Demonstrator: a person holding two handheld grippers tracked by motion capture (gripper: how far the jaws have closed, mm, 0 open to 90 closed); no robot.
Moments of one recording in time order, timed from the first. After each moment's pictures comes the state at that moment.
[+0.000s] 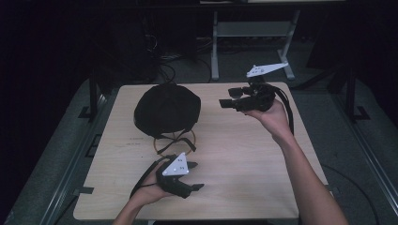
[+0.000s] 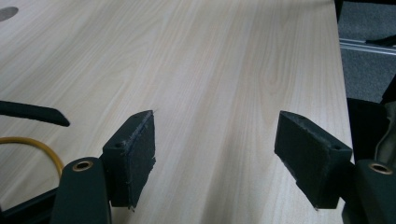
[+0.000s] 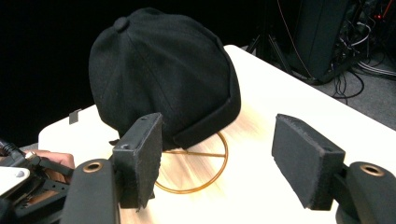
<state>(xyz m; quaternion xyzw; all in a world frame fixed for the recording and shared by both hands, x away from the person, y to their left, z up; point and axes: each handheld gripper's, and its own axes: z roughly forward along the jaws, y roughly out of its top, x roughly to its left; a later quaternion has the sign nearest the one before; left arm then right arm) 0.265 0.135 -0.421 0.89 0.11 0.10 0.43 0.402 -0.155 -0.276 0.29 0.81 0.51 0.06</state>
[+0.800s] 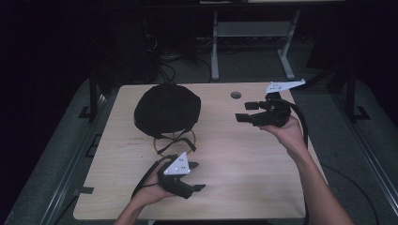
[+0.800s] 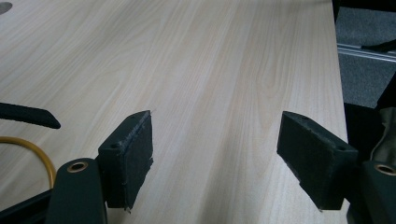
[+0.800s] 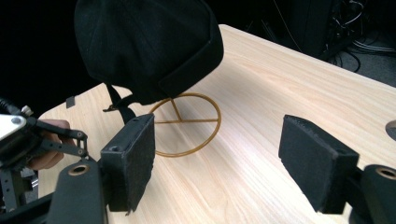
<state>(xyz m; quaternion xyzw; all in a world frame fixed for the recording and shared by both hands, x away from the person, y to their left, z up) 0.266 0.133 -0.422 0.89 0.12 0.08 0.43 0.382 -0.200 -0.315 0.32 0.80 0.51 0.05</state>
